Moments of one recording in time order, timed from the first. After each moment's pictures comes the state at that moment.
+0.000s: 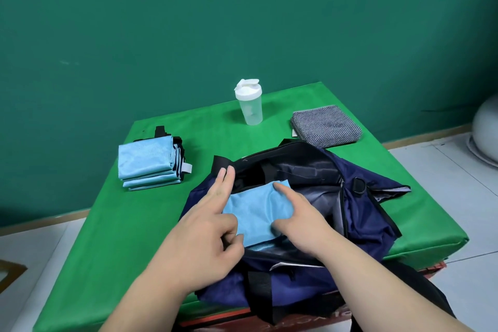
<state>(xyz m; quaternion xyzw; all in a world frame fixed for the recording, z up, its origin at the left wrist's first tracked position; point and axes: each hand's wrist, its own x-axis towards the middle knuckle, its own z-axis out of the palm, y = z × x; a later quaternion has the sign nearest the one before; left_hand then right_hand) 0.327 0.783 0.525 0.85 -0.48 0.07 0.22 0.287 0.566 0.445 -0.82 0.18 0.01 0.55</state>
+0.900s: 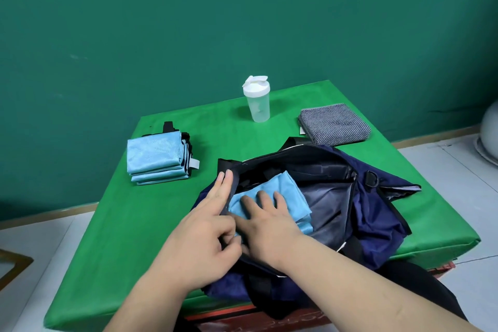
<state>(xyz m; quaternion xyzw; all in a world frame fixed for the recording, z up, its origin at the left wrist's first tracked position) 0.333 0.804 0.513 0.85 -0.46 0.05 0.25 0.309 0.637 0.452 -0.99 -0.08 0.04 0.07</state>
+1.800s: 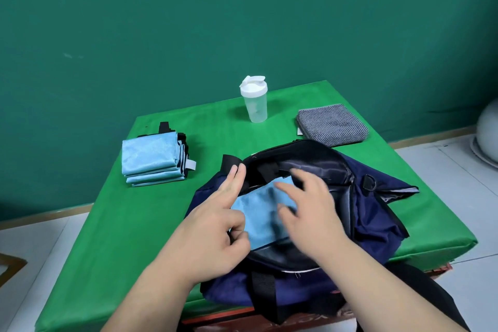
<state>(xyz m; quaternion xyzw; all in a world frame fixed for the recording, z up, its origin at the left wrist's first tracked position) 0.340 0.784 0.521 0.83 -0.49 0.03 0.26 0.290 0.576 0.452 -0.92 0.11 -0.21 0.30</state>
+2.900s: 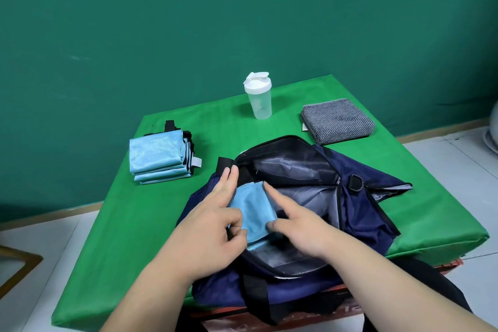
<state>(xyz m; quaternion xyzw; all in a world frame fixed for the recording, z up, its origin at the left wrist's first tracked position) 0.344 0.797 0.514 0.86 -0.45 -0.01 0.24 0.293 0.584 0.439 -0.82 0.06 0.07 0.56</state>
